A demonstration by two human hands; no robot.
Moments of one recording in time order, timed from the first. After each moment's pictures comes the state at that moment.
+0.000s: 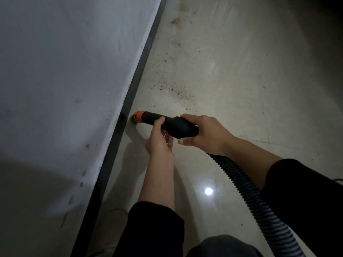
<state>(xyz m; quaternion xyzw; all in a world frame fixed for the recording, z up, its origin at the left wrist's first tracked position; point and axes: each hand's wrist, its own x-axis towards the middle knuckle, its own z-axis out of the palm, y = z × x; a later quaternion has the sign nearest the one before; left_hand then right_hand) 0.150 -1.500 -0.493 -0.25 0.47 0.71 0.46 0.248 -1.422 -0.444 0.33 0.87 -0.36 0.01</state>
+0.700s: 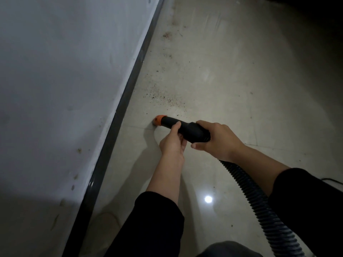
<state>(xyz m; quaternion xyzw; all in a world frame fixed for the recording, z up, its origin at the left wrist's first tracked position) 0.198 -1.469 -0.482 -0.19 0.48 0.66 0.54 0.310 -1.411 -0.434 0.40 0.86 -0.31 0.00</state>
